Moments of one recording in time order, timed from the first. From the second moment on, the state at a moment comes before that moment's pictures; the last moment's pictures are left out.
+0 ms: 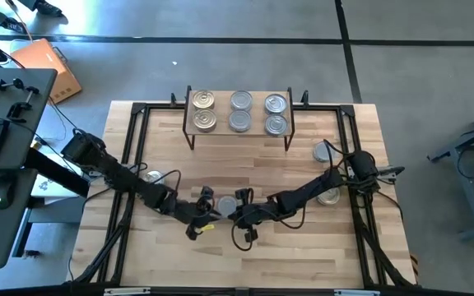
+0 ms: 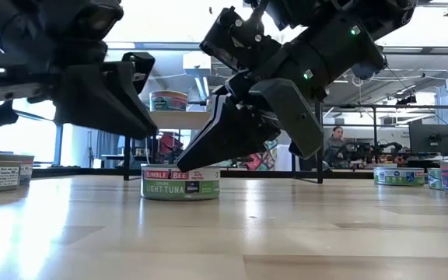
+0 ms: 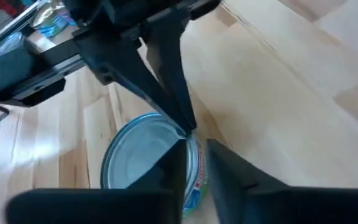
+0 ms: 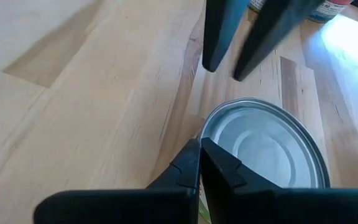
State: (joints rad) left arm -0.47 1.58 0.61 0.31 -0.34 0.28; right arm 0.33 2.04 1.13 0.24 0.23 -0.16
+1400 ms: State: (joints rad) left arm -0.38 1.65 0.61 0.34 -0.13 0.29; right arm 0.37 1.90 1.12 0.08 0.28 -0.09
